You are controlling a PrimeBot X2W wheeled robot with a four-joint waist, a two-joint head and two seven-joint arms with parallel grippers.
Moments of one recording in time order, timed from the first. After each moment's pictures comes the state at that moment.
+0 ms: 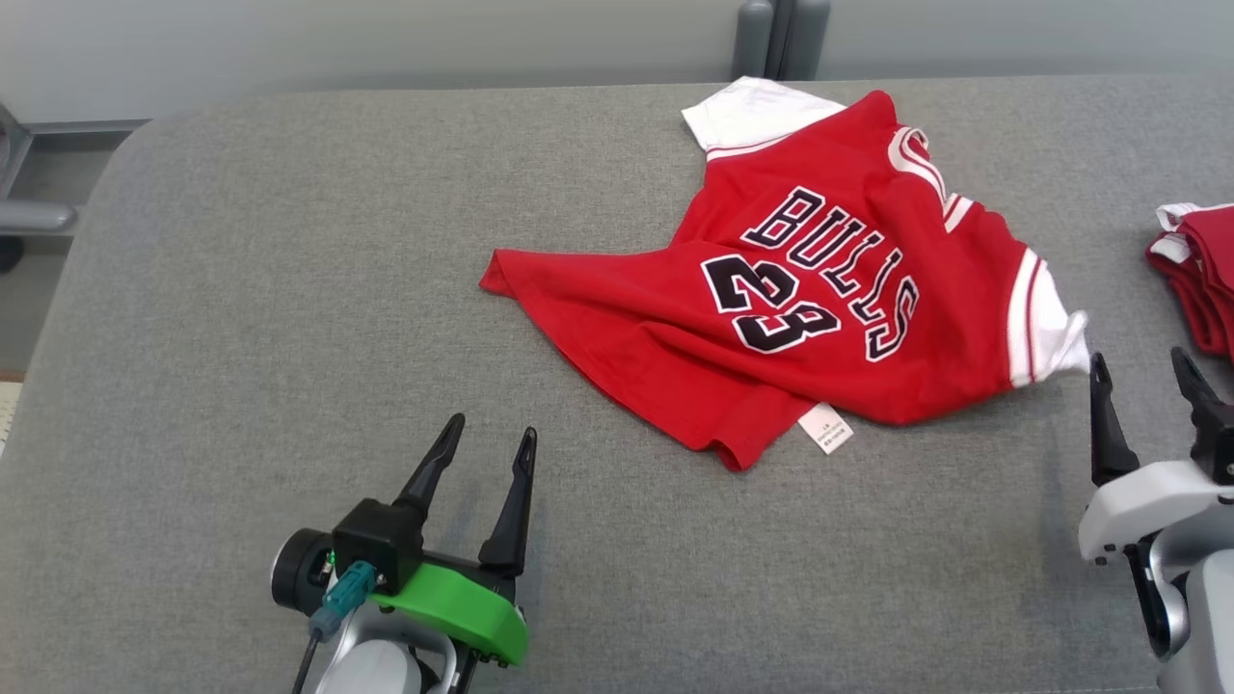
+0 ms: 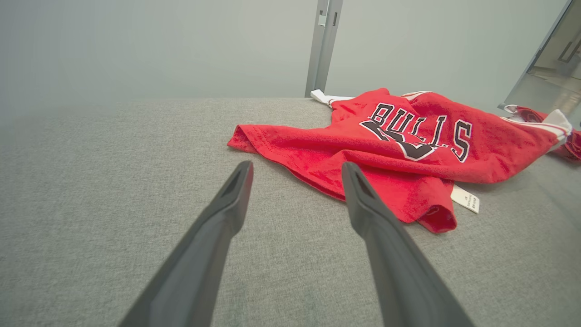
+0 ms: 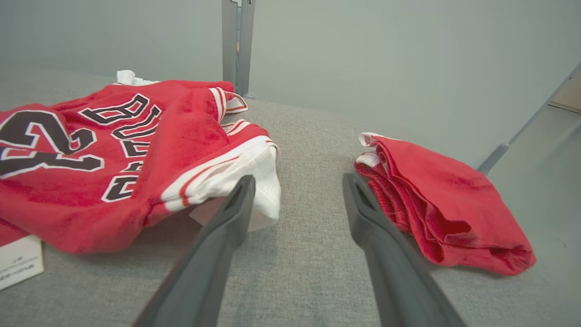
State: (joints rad) left arm -0.16 0.05 -0.31 0.30 -0.23 -0.13 -0.26; right arm -0.26 -0.20 -0.20 0.39 -0.06 0.13 -0.20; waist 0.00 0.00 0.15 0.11
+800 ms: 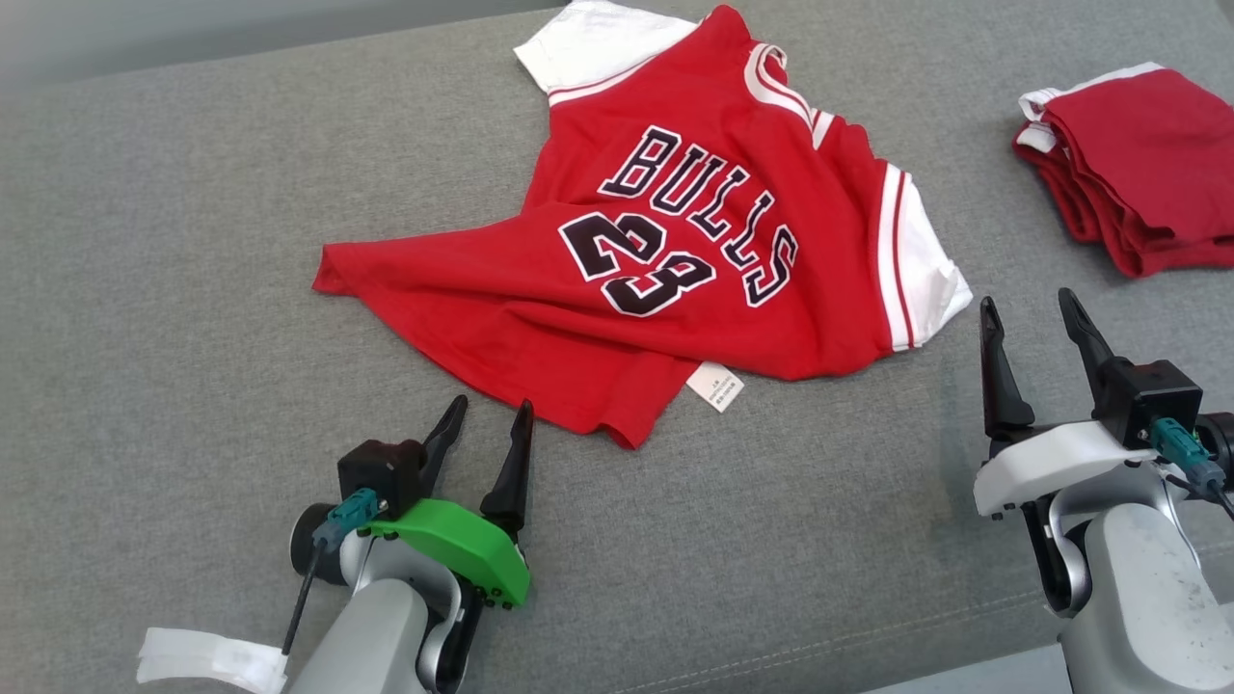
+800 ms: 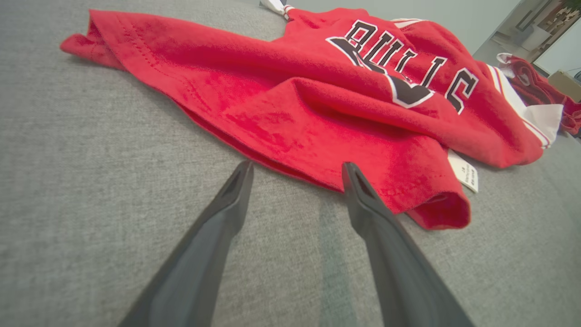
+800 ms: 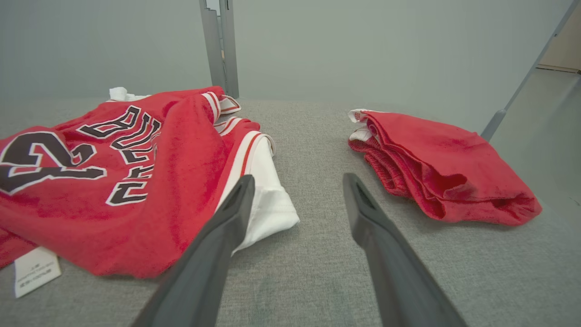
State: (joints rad) left arm -0.35 0.05 -0.40 0.60 -0.46 -0.10 -0.26; right arm -0.29 -0.09 -0.10 0.33 0.01 0.13 -0.25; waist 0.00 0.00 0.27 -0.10
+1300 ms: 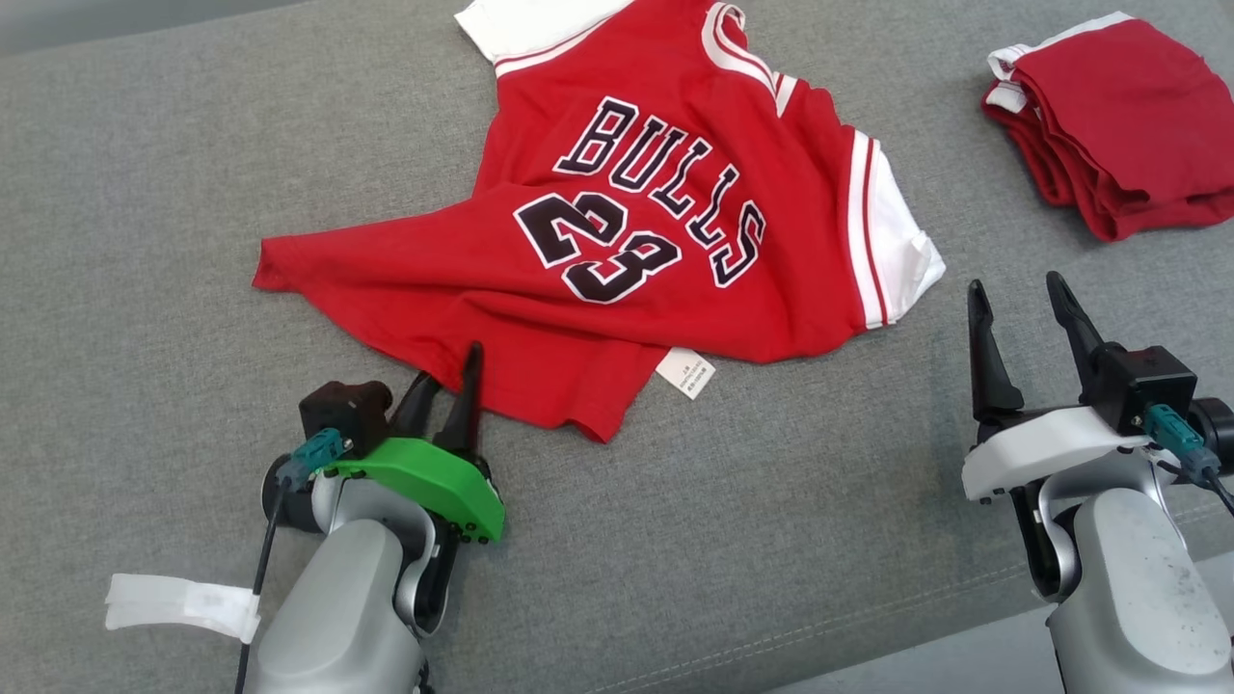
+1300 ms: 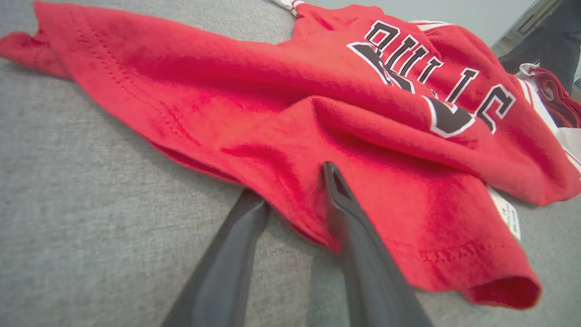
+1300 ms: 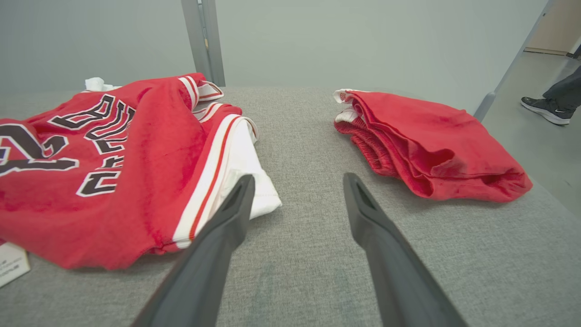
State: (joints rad) left arm -0.47 0.05 -0.38 0.70 -0.51 -0.11 -0.27; right arm -0.32 -0.08 -0.09 0.34 0.03 0.13 -0.25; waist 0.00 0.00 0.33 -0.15
